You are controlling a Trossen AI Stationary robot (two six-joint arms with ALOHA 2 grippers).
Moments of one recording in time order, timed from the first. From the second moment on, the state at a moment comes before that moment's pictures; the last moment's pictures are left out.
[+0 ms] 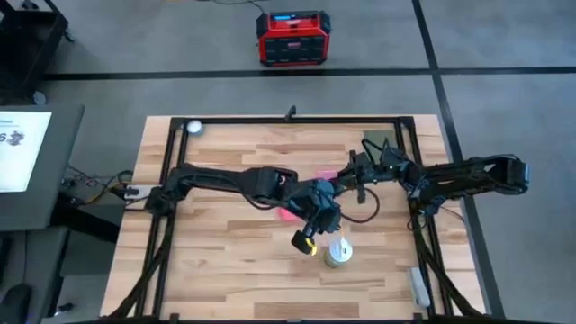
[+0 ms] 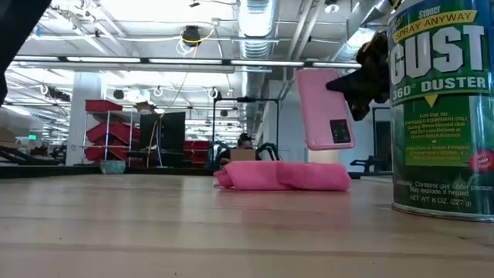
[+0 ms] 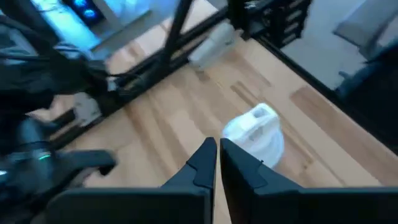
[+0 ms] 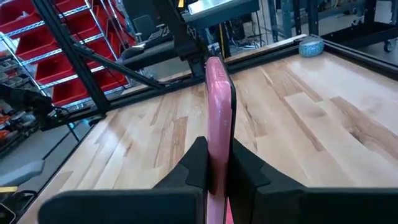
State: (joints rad) left arm -0.18 2.16 2.36 -0.90 0.12 0.45; right arm -0.36 1.15 0.22 0.82 -0.41 0.24
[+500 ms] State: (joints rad) left arm -0.16 2.23 2.36 -0.88 0.19 0.51; right arm -0.36 1.15 0.22 0.81 -0.41 0.24
